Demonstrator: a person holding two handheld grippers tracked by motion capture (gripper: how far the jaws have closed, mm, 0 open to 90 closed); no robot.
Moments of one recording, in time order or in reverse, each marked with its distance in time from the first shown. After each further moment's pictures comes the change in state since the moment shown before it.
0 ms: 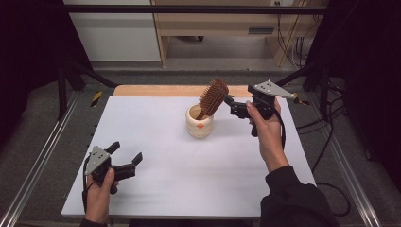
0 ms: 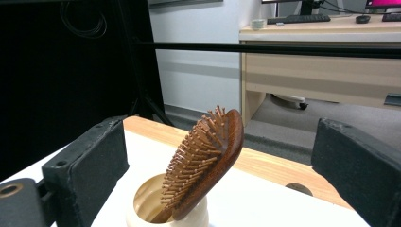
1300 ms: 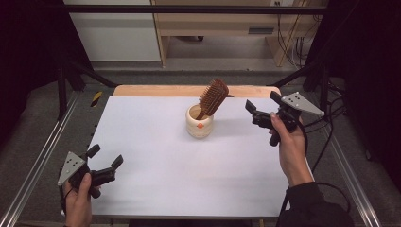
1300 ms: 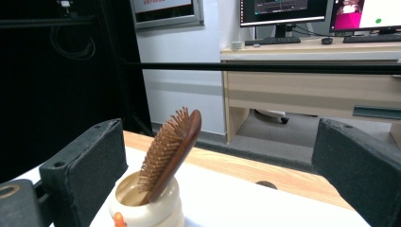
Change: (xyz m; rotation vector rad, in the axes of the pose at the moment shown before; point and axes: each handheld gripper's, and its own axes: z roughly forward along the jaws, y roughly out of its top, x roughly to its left) left arm 0.031 -0.002 -0.040 -0.082 0.029 -0.010; right arm -0.025 -0.012 -0.058 -0.090 -0.056 0.006
